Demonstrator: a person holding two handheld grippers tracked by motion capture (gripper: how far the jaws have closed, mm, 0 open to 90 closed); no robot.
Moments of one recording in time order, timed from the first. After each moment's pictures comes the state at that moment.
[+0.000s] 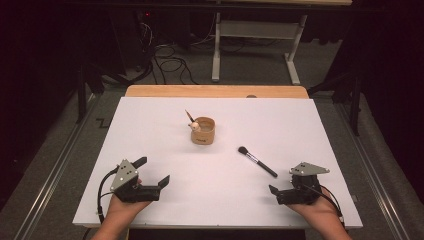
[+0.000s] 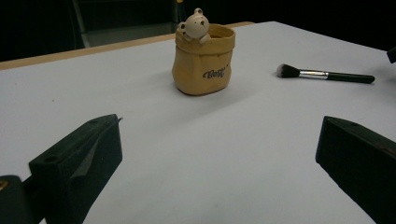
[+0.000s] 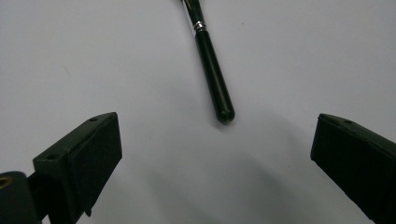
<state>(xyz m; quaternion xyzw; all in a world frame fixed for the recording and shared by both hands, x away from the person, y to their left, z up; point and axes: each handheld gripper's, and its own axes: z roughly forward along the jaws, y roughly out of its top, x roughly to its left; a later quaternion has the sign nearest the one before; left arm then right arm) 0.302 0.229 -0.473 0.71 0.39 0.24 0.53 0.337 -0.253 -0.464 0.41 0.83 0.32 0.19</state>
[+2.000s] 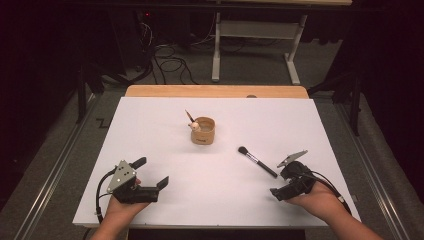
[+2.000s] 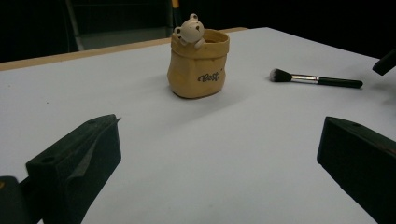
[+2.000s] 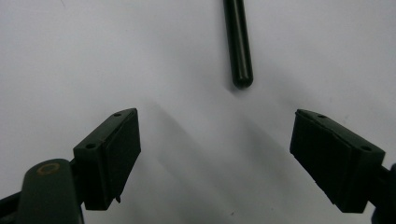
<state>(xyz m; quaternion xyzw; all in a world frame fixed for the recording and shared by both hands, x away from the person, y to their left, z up) 0.300 0.232 -0.473 0.71 0.39 0.24 0.55 0.360 -0.229 -0.440 0.39 0.90 0.15 0.11</state>
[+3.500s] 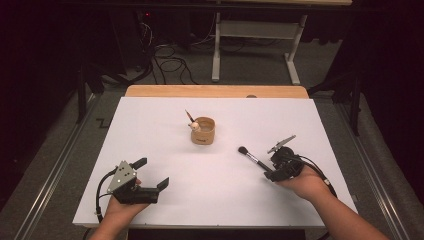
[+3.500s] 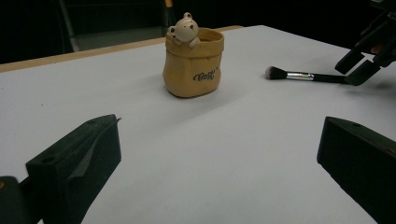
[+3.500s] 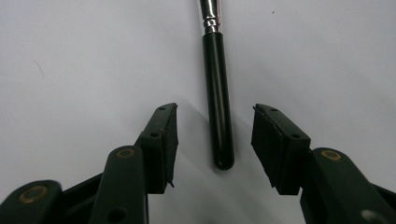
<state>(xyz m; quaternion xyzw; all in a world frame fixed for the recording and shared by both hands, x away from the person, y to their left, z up) 0.299 0.231 -0.473 0.71 0.37 0.23 0.55 0.403 -0.211 -0.443 0.39 0.90 0.15 0.09</state>
